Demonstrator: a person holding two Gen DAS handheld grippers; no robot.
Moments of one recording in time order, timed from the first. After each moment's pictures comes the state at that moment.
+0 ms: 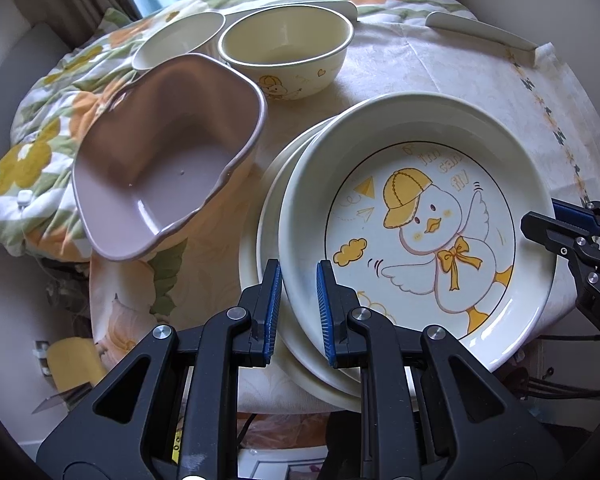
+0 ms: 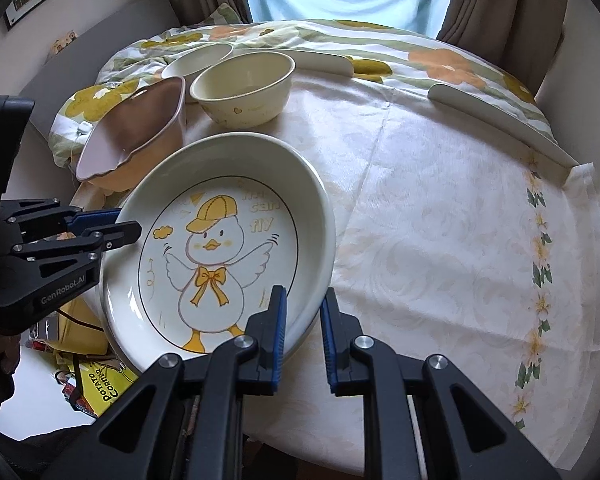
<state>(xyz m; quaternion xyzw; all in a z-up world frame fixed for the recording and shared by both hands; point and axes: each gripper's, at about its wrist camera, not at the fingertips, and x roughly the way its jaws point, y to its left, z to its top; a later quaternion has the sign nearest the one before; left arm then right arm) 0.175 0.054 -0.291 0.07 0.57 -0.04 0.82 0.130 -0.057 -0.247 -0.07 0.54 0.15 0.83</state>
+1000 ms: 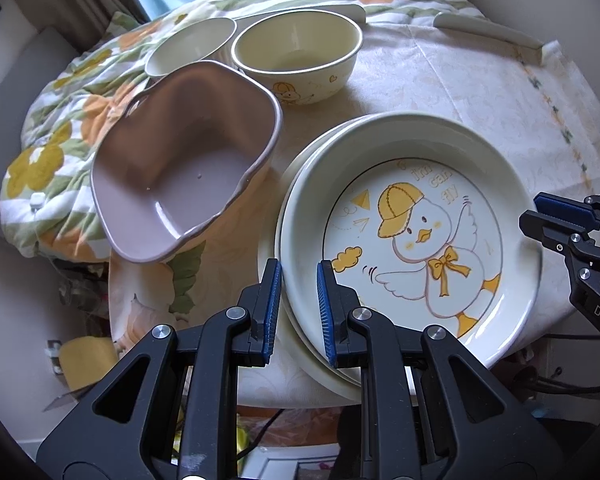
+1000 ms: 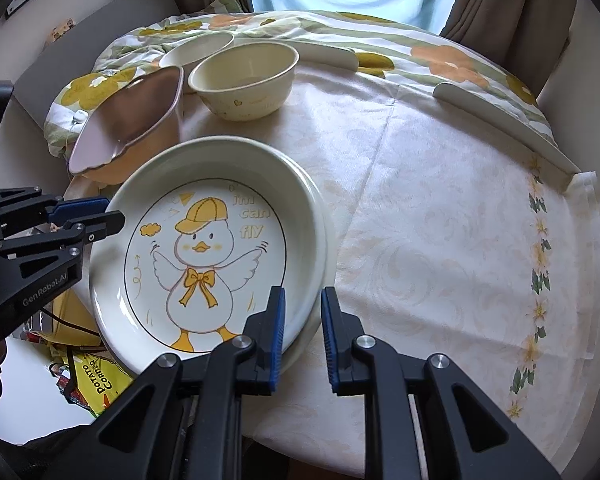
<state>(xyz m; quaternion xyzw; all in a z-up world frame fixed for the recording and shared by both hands) 0.175 0.058 -0.279 0.08 0.57 -0.03 0.82 0.137 -0.051 -0.244 -0.08 0.55 0.15 0.82</state>
